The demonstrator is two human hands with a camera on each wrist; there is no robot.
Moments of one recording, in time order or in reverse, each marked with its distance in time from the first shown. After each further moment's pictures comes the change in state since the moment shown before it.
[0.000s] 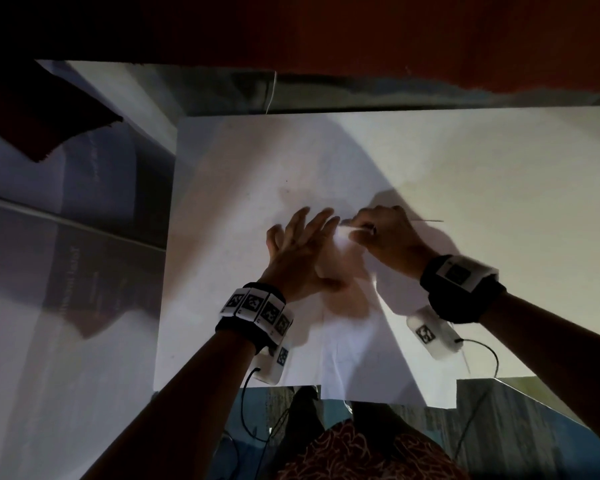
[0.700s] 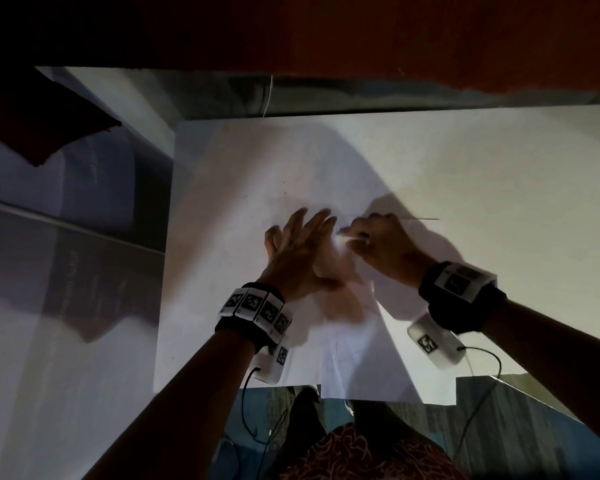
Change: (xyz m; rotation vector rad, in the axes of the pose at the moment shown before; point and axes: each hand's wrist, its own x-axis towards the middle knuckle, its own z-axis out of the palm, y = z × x) left_hand 0.003 0.003 -0.004 -0.015 -0.008 -0.015; right_hand -0.010 -0.013 -0.002 -0.073 -0.036 -0.039
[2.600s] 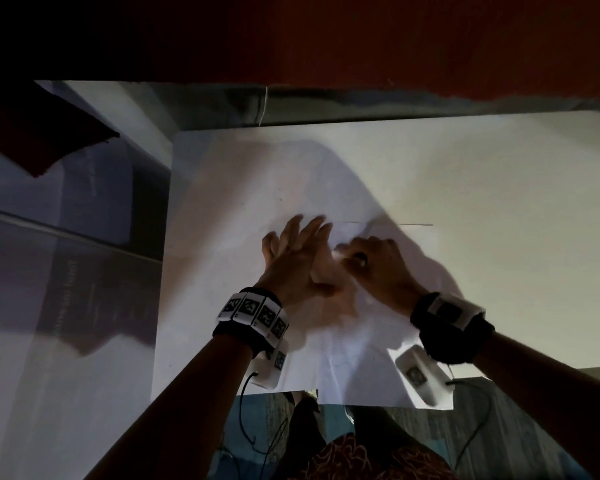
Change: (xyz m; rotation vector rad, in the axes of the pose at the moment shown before) left_hand 0.001 0.000 0.001 0.004 -0.013 0.008; right_hand -0.029 -0.015 0.016 0.089 0.142 0.096
